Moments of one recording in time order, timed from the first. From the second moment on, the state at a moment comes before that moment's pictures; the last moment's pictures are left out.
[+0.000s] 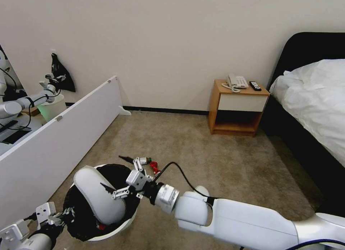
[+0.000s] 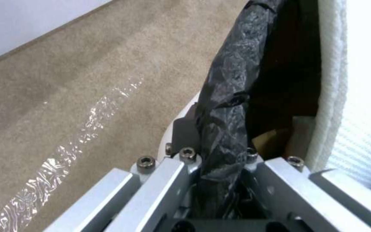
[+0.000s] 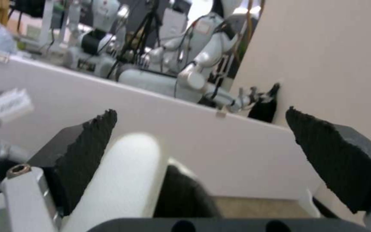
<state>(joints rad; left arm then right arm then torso) 1.60 -1.41 -1.00 -2.22 -0.80 0.74 -0.16 -0.28 1.03 -0.84 1.87 0.52 0.12 0.21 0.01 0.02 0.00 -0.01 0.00</state>
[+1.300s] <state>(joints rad) 1.62 -1.47 -1.05 -2.25 -0.74 0.74 -0.14 -1.00 0.87 0.53 2.11 0.91 0.04 0.25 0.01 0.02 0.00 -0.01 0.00</state>
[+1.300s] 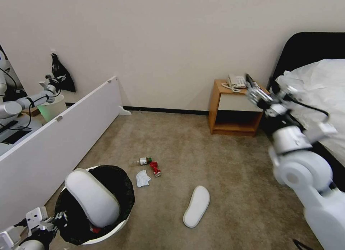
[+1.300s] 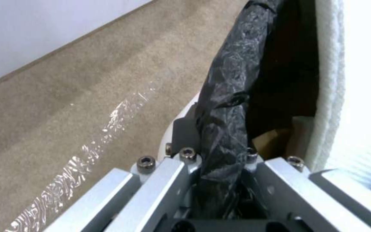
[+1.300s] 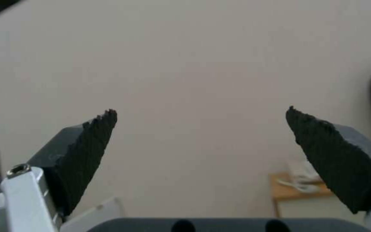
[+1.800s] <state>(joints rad) 1.63 -1.47 -1.07 -2.25 -0.72 0.74 -0.13 -1.30 0.88 0.66 2.14 0.96 -0.07 0.37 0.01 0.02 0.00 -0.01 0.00</state>
